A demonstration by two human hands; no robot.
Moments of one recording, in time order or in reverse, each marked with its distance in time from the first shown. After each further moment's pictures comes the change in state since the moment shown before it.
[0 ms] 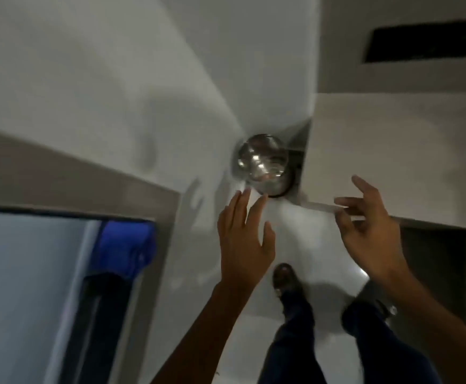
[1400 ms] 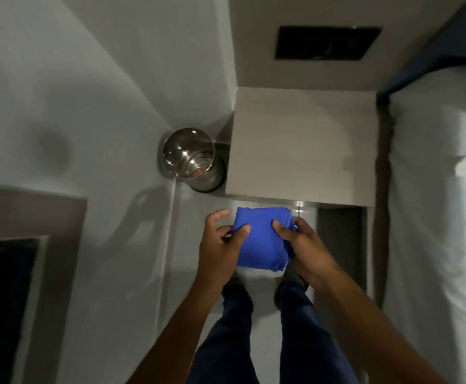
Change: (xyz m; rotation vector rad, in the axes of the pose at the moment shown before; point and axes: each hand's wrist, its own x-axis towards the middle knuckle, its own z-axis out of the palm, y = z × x) left_hand -0.008 0.067 0.064 -0.763 -0.387 -0.613; right_hand -0.007 0.074 -0.022 0.725 -0.086 0.671
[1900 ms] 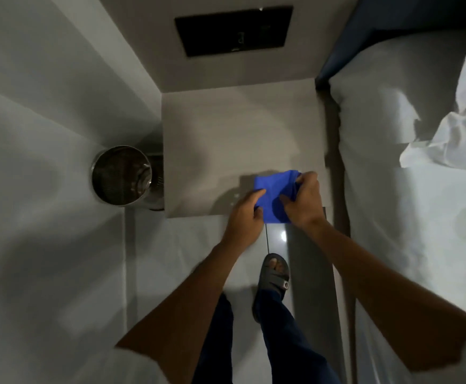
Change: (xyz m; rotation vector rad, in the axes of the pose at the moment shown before) left_hand 0.133 -0.015 0.208 0.473 -0.372 0.365; right_hand 0.135 -0.062 -0.141 -0.660 0.429 -0.407
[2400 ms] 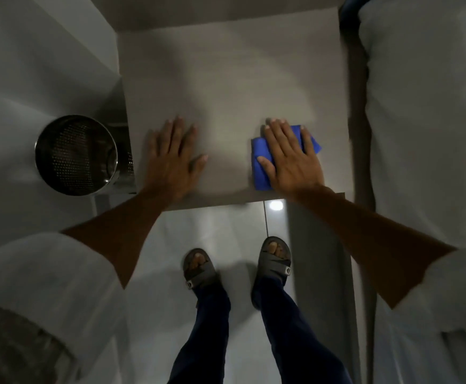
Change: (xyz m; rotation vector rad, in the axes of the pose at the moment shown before) left_hand 0.127 -0.147 -0.077 1.014 0.135 0.235; right_hand 0.108 0.069 0.073 -0.961 -0.048 -0.542
